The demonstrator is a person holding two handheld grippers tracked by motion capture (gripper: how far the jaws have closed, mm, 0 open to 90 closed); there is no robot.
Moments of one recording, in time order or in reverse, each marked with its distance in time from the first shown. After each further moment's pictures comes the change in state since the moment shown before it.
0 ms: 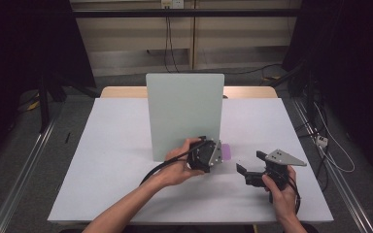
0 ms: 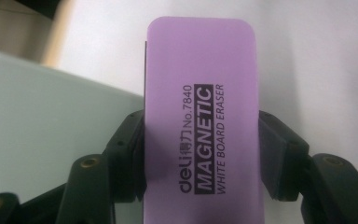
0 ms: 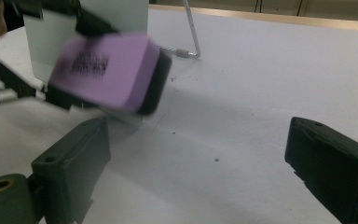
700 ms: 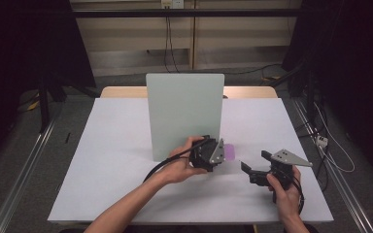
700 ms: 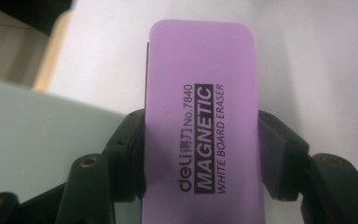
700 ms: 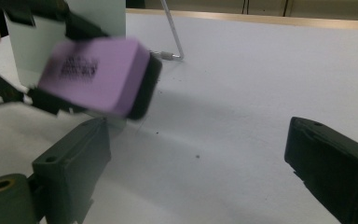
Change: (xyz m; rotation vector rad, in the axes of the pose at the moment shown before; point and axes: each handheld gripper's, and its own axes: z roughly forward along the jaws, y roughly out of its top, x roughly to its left) left arm -0.016 0.002 0.024 -0.021 -0.086 0.026; right arm -0.009 -0.002 -0.007 -0.013 -0.039 0.033
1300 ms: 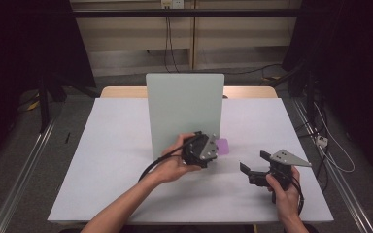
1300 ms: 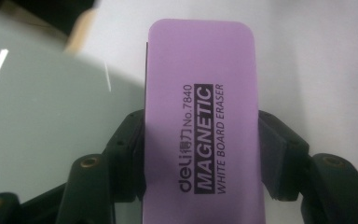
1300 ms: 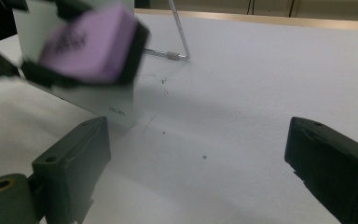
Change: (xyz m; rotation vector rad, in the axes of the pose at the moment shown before) left arm 0.026 -0.019 -0.043 -0.092 0.101 -0.117; right arm 0.002 0.000 0.001 -0.001 0.018 -0.007
